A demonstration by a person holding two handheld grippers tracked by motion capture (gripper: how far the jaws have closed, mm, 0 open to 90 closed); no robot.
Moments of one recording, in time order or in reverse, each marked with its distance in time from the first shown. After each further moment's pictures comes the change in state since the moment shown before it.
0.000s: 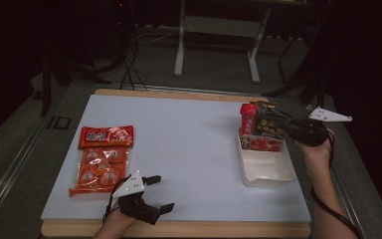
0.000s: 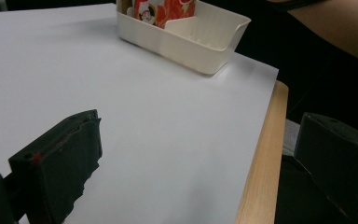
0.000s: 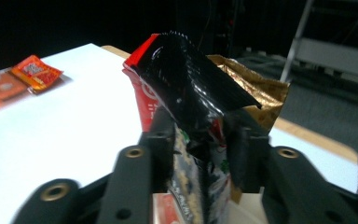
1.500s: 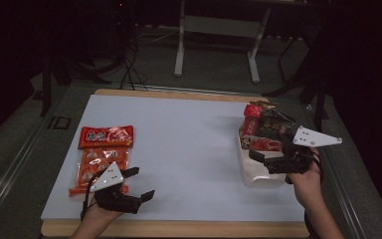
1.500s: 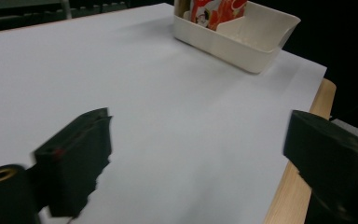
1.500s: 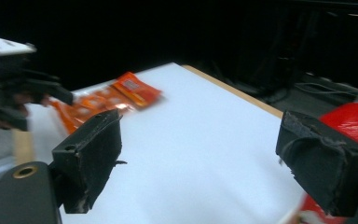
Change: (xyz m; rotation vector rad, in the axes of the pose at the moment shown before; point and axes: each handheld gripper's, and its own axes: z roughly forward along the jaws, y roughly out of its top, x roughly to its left) left arm 0.015 0.020 -0.057 0.058 0.194 0.007; right arm 0.132 0.021 -0.015 -0.073 0.219 -0.067
